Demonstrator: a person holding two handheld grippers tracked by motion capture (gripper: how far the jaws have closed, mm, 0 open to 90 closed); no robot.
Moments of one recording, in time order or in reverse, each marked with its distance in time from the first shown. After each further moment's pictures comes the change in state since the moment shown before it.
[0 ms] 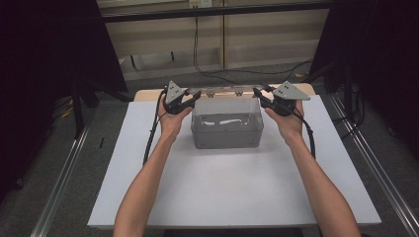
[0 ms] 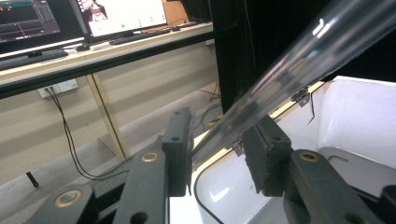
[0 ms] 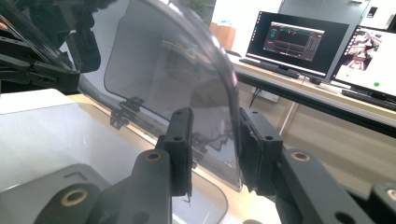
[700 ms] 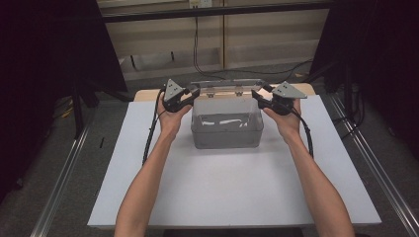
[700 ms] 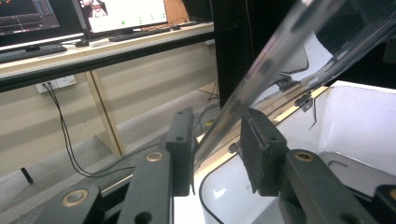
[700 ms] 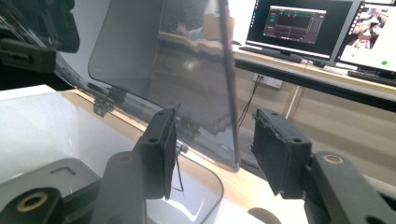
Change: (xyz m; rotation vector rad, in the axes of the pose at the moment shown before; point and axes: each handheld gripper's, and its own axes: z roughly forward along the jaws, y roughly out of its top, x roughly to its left) left arm 0.005 0.003 0.003 -0.001 0.005 -0.033; right arm -0.011 -0.026 0.019 0.033 0.000 0.066
